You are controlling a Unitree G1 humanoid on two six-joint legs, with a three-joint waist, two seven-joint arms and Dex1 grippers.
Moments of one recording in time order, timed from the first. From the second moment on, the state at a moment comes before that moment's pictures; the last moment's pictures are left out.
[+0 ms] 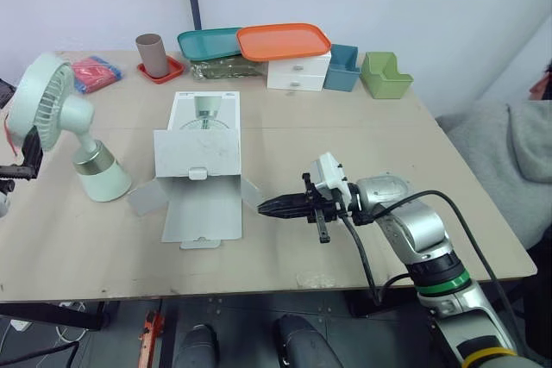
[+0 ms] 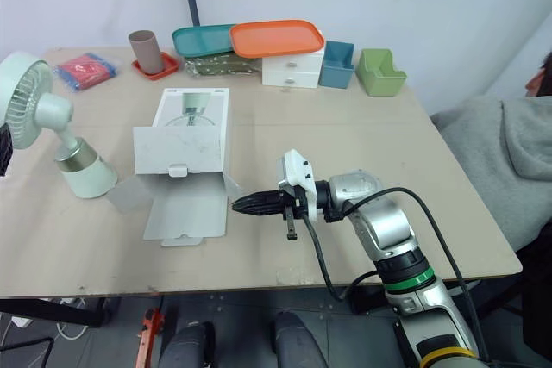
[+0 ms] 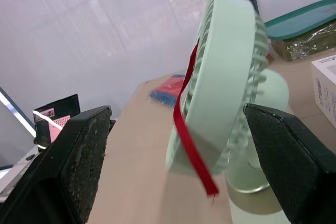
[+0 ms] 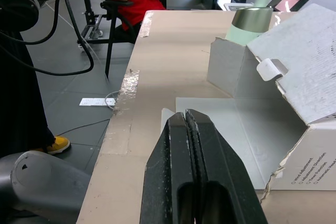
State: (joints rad) left arm 0.02 0.66 0.75 -0.67 -0.36 0.66 -0.18; right arm -0.56 -0.46 0.24 -0.08 0.43 0.30 1.26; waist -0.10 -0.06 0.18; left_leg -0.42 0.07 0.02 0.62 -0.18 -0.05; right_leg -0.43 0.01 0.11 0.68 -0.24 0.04
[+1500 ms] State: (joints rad) left arm 0.55 0.57 0.42 -0.72 -0.65 0.35 -0.80; right arm -0.65 -0.35 0.31 -0.18 0.32 0.82 0.76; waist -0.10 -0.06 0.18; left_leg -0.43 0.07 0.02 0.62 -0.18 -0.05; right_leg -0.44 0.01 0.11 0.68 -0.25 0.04
